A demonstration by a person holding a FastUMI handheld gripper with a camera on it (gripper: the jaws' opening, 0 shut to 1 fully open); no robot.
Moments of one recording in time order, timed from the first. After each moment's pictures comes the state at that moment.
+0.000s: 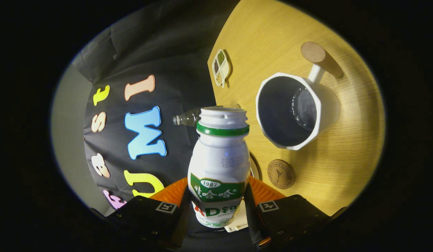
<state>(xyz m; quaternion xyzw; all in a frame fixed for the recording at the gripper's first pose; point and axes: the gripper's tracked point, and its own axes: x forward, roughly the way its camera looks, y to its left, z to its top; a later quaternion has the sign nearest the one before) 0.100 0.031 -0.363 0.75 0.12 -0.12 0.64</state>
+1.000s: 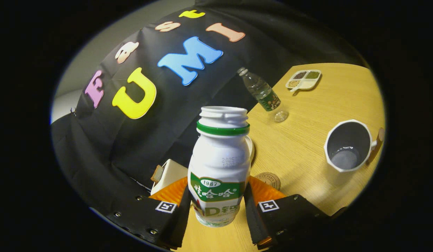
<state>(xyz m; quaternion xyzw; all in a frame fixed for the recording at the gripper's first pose) 0.104 0.105 -0.360 0.38 0.22 0.01 0.90</state>
